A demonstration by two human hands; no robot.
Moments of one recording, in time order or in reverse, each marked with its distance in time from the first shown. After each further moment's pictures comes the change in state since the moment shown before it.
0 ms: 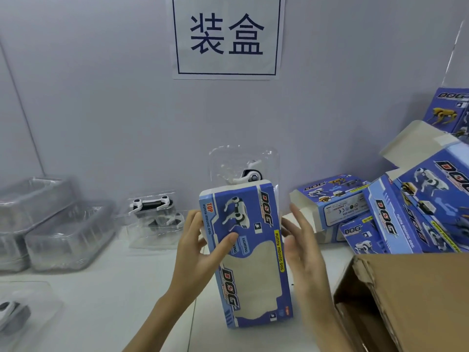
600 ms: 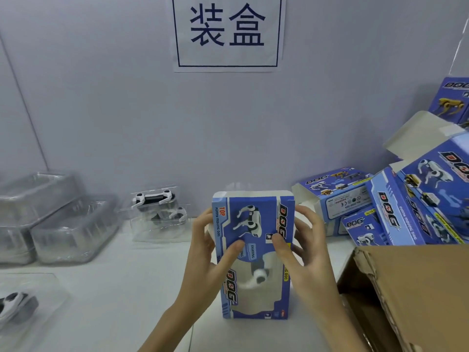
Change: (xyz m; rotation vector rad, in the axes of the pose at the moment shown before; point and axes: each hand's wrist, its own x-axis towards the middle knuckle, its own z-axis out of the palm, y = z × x) left_hand -0.027 0.009 0.011 -0.045 -0.100 -0.037; right_hand -0.005 0.012 -0.008 -0.080 0.057 -0.065
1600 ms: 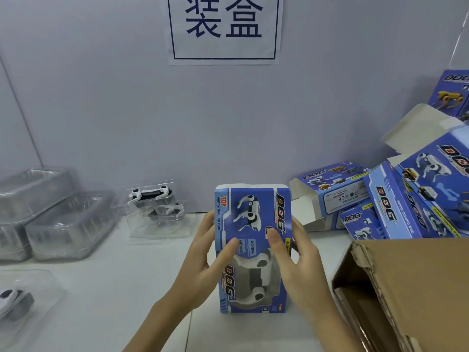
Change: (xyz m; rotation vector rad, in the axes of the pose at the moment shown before) left_hand -0.003 -0.002 -0.010 -0.034 -0.171 -0.061; right_hand -0.005 0.005 0.008 -0.028 -0.016 0.043
